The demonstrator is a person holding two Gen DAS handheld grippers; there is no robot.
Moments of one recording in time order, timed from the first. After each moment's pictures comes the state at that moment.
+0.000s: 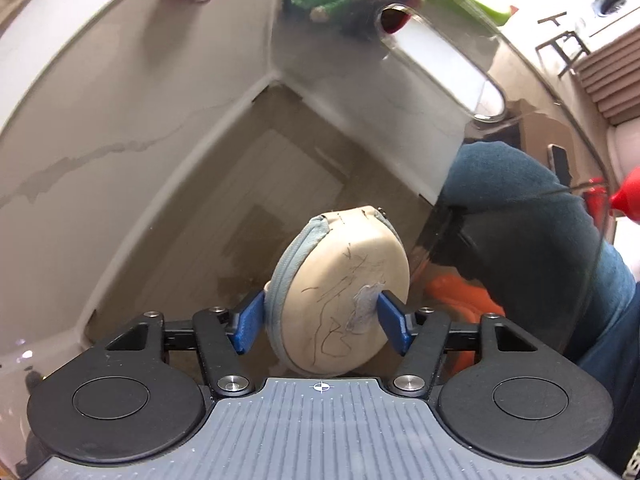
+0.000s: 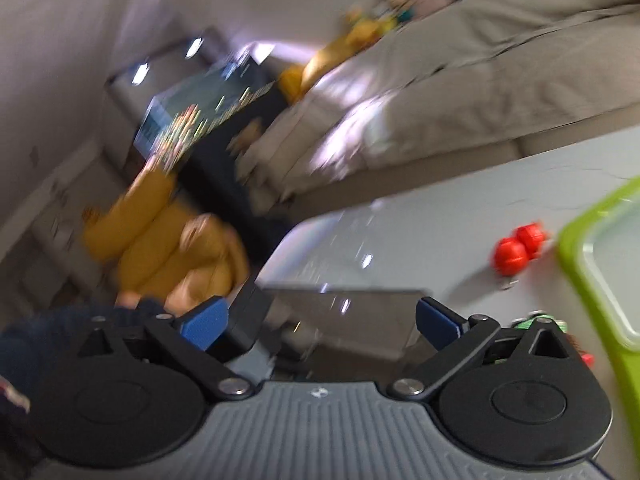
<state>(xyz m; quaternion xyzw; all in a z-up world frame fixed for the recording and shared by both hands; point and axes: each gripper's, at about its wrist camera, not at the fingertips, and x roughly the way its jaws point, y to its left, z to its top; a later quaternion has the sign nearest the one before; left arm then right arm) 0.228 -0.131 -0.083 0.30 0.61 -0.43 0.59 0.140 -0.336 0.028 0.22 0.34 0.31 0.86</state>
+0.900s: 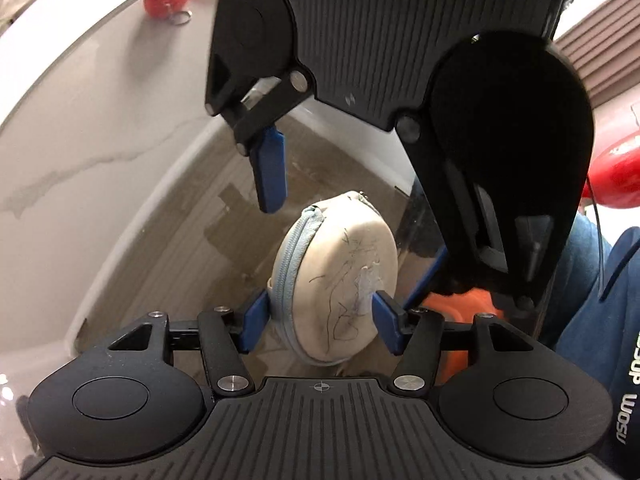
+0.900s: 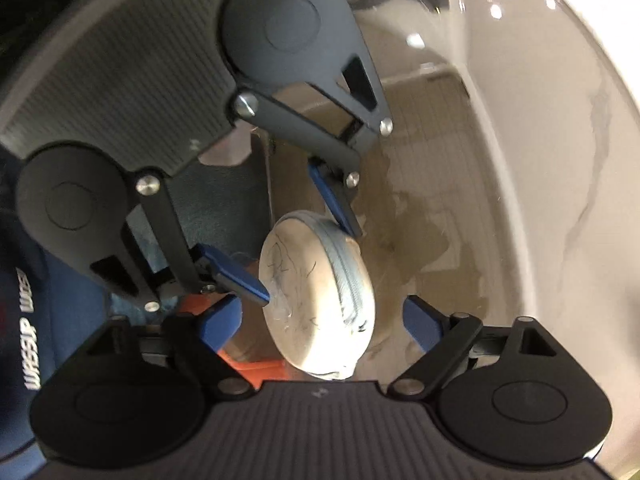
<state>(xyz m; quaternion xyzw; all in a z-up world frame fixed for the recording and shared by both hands) 0.223 -0.102 -0.091 0.26 0.58 -0.50 0.59 0.241 -0.135 -0.098 -0.22 0.63 0.53 0.52</state>
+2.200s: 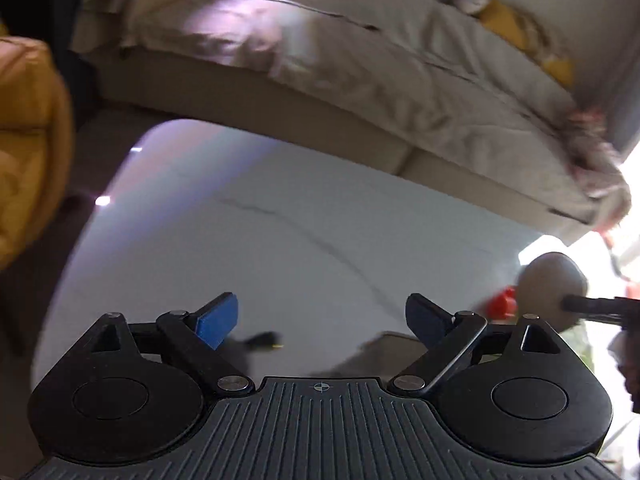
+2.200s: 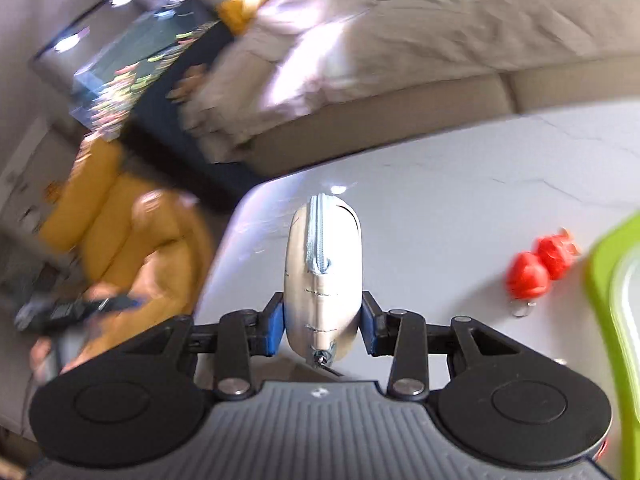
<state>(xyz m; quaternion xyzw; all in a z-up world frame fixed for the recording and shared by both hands) 0.238 0.147 0.063 -0.11 0.46 0.00 0.88 0.262 -0.395 0.032 0.25 0.47 0.24 0.81</state>
